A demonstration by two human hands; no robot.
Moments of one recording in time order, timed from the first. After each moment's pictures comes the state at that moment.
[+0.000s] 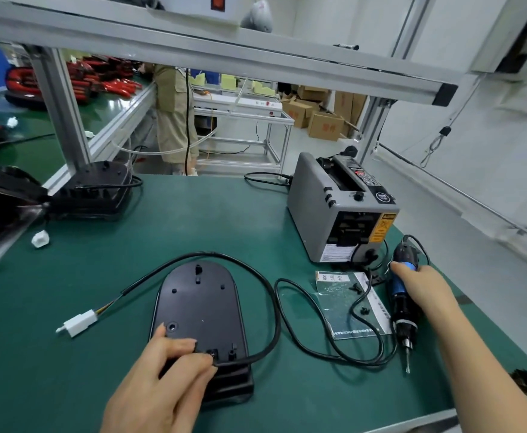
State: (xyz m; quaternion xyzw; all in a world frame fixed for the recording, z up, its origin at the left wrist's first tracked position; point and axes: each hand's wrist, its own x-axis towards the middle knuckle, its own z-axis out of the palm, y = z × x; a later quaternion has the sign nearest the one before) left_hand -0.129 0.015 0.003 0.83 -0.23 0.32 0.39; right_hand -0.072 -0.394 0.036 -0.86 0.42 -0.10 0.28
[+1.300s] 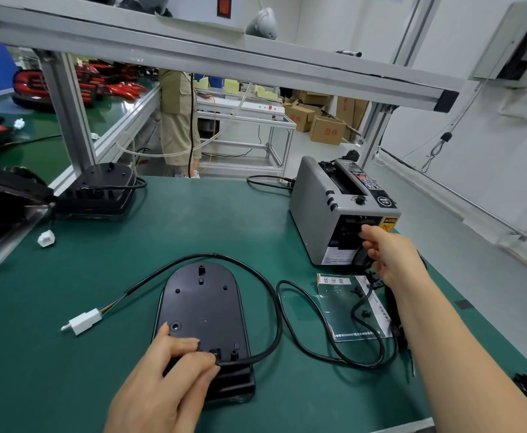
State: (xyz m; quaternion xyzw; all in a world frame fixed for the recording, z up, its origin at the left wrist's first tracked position) left_hand -0.128 0.014 0.003 0.83 -0.23 0.33 0.38; right_hand -0.031 -0.332 0.083 -0.69 0.33 -0.17 0.61
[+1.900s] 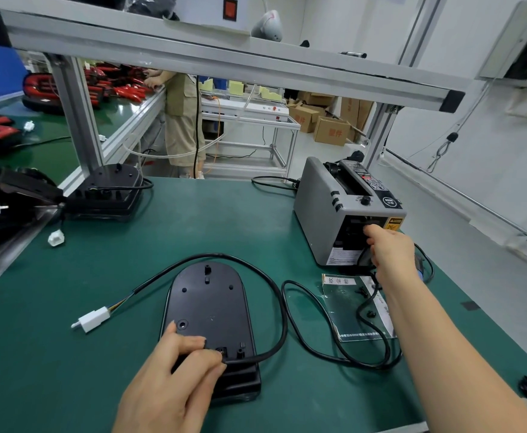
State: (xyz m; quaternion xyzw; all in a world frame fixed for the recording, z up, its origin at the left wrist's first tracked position) left_hand -0.128 0.016 0.003 0.82 -0.24 0.32 0.40; right_hand -0.019 -0.320 0.076 -0.67 0.33 -0.26 0.61
